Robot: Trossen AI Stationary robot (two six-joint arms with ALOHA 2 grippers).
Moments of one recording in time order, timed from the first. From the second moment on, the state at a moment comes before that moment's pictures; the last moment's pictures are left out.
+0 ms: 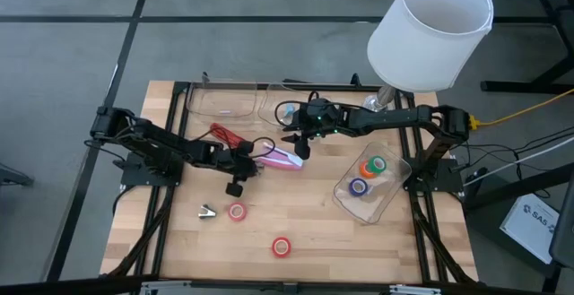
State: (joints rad) left arm -0.05 1.43 0.50 0.04 -0.10 0.23; right arm -0.21 1.72 1.07 0.09 -0.18 0.04
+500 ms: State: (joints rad) left arm -0.04 1.35 0.50 0.05 -0.22 0.19; right arm -0.21 1.72 1.07 0.09 -0.18 0.04
